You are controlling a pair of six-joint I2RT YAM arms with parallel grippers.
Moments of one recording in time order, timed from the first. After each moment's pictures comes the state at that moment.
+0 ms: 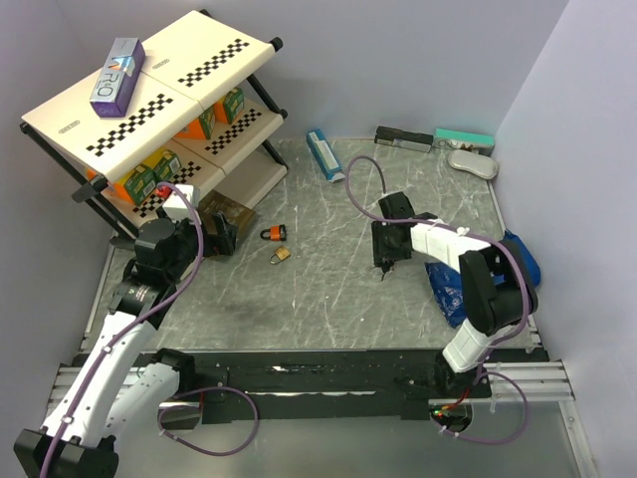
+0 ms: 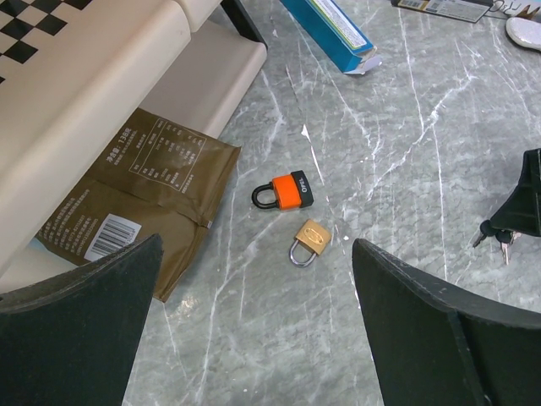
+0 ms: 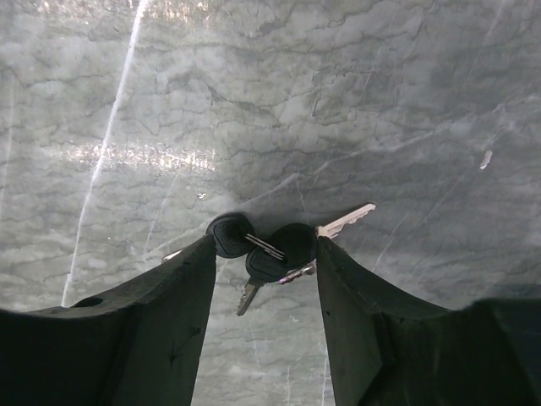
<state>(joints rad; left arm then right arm) -0.27 0.74 0.74 -0.24 0.01 -0.21 0.35 1.66 0.99 -0.45 0.10 0.28</state>
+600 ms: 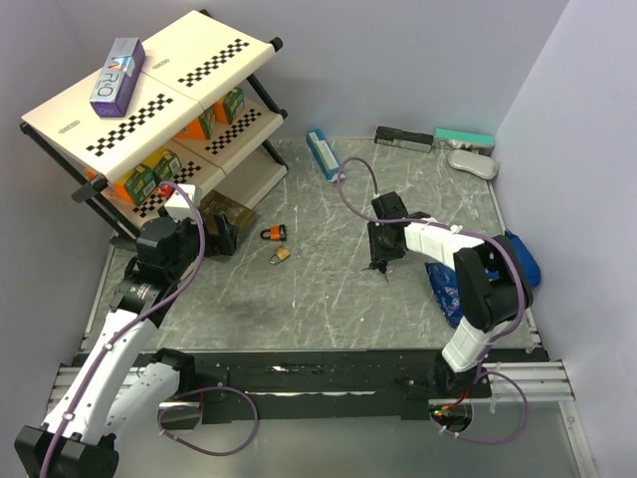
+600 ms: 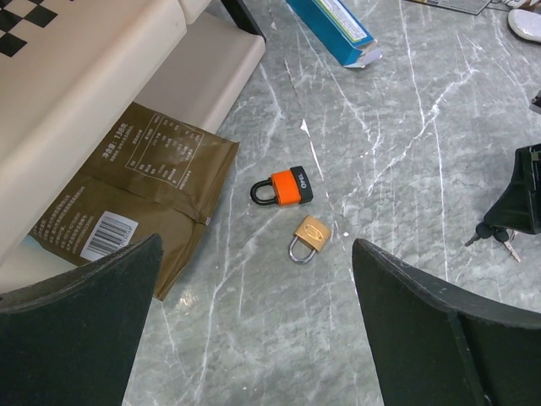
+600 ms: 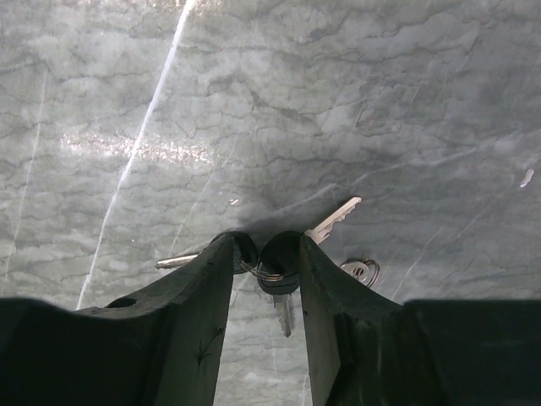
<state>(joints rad) -0.27 0.76 0.74 -0.24 0.02 -0.21 0.38 1.70 1.02 -0.44 0.09 0.27</state>
